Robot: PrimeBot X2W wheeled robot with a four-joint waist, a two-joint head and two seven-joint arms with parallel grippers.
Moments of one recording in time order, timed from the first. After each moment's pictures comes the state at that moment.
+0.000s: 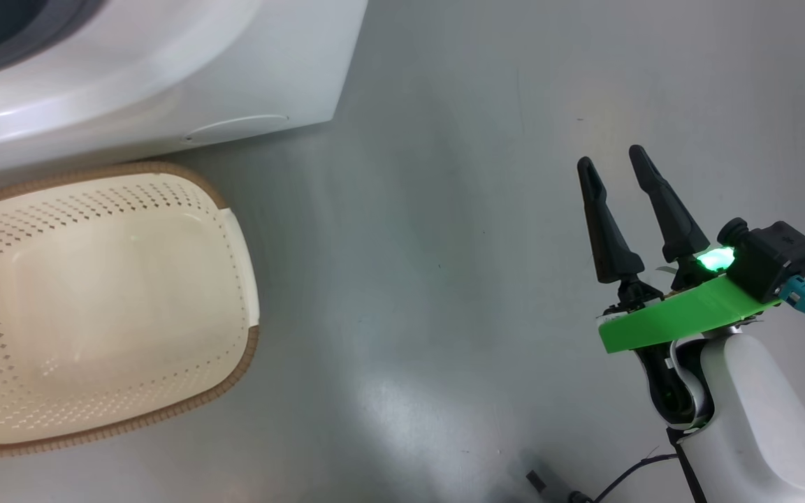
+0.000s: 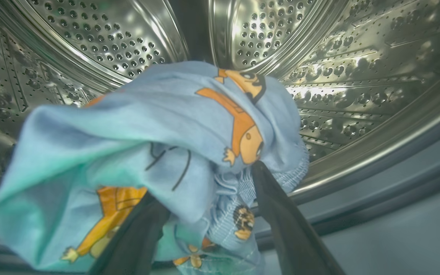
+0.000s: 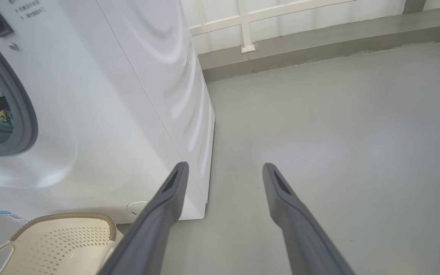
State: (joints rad) left arm -1.34 0.35 -0.27 1.16 -0.41 -0.13 -0.24; right arm -0.44 -0.13 0.21 0.23 0.46 0.12 -0.26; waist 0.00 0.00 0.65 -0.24
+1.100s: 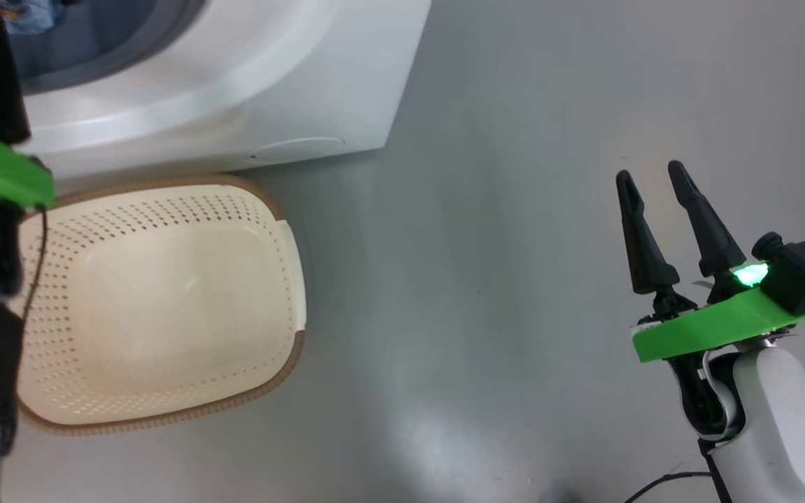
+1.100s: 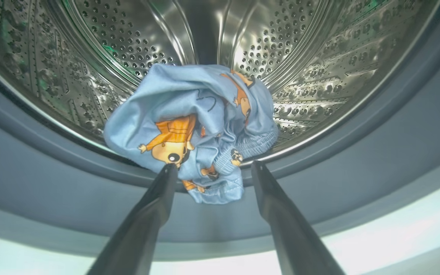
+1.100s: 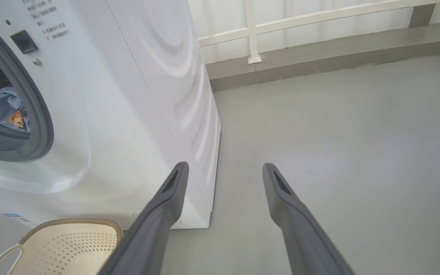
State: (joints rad) left arm -0.93 0.31 -0.16 0.71 -0.52 -0.13 -0.26; right arm -0.40 -0.17 0.16 0.22 0.46 0.12 -0.26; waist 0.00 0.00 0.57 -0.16
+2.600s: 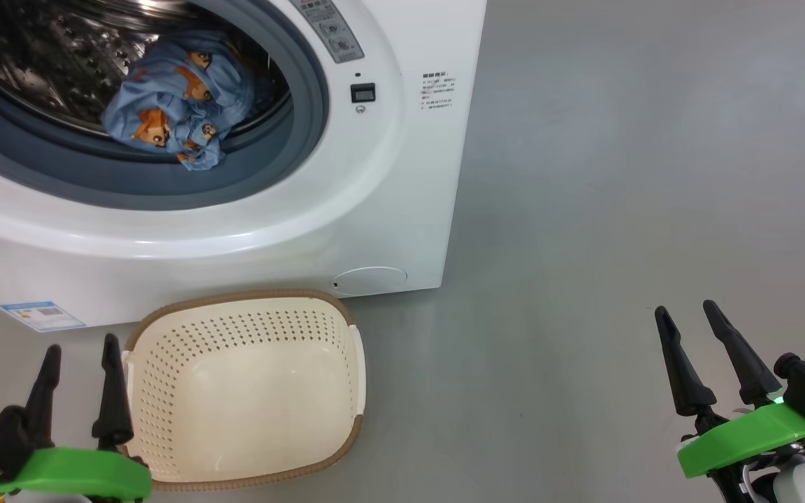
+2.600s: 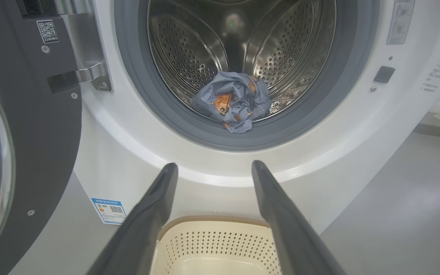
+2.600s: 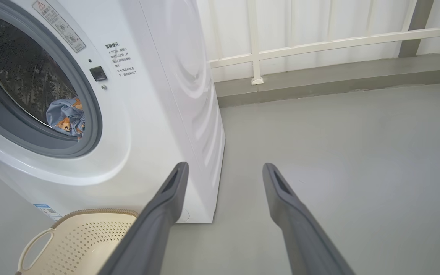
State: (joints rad) left arm -0.12 0.13 0.08 0.24 -0.33 -0.13 -0.26; right arm -0.12 -0.26 0.13 0.25 0.47 0.12 -0.26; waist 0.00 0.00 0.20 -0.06
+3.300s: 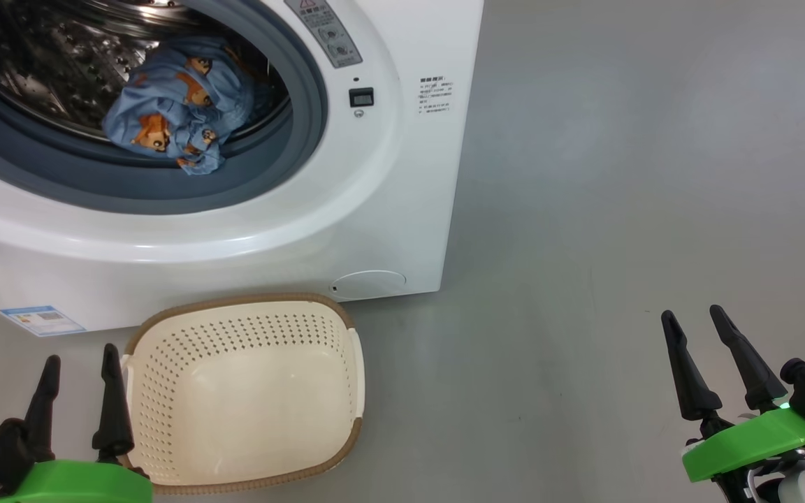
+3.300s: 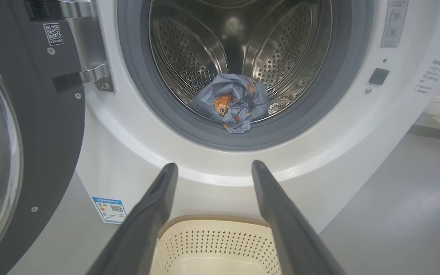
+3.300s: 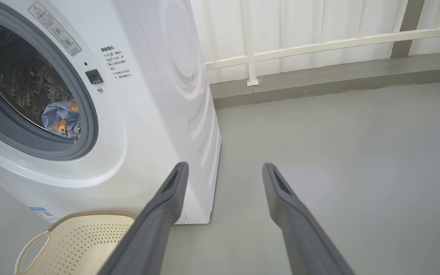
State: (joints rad) left arm -0.08 0.11 0.10 0.20 -0.32 -0.13 -0.26; right arm -0.11 -0.25 0.11 0.24 0.47 0.12 -0.26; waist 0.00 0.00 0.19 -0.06
